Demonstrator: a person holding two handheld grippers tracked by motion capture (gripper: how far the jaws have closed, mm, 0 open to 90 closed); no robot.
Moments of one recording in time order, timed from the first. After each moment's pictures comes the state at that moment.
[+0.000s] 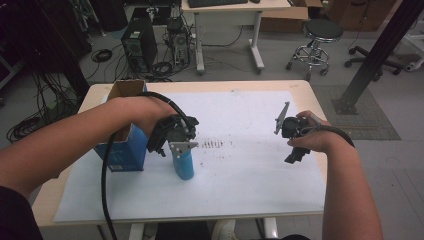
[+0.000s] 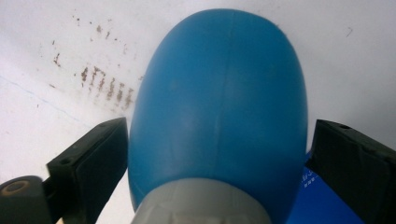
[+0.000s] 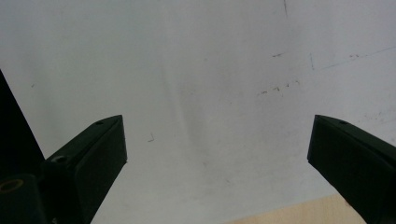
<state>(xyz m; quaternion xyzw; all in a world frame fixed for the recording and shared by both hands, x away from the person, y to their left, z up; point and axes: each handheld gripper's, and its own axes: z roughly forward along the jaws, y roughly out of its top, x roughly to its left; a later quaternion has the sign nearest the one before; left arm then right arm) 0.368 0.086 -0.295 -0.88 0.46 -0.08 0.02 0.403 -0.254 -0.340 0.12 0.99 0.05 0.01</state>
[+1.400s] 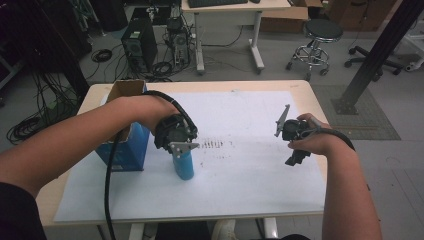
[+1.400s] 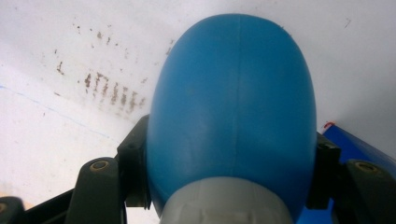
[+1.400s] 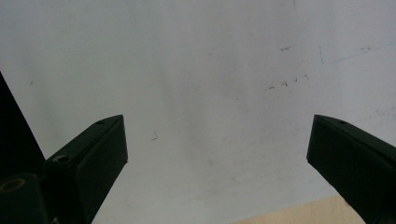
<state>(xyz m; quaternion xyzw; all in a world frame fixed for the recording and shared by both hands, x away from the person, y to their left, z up) 0.370 0.082 -0.292 -0.87 0.48 -0.07 0.03 0.399 -0.257 -0.346 0.12 0.99 0.05 0.02</state>
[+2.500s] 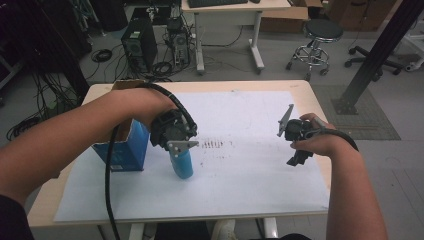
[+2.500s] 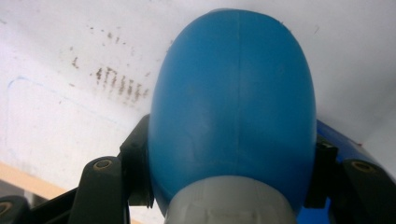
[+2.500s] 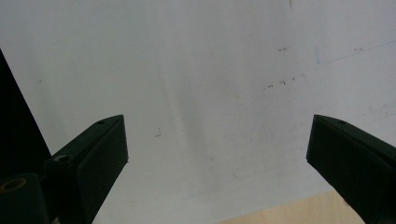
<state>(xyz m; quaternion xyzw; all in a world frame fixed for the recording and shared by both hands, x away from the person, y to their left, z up) 0.345 0.079 -0.246 -0.88 0.47 -0.09 0.05 0.393 -0.261 -0.338 0.12 0.99 0.06 0.02</state>
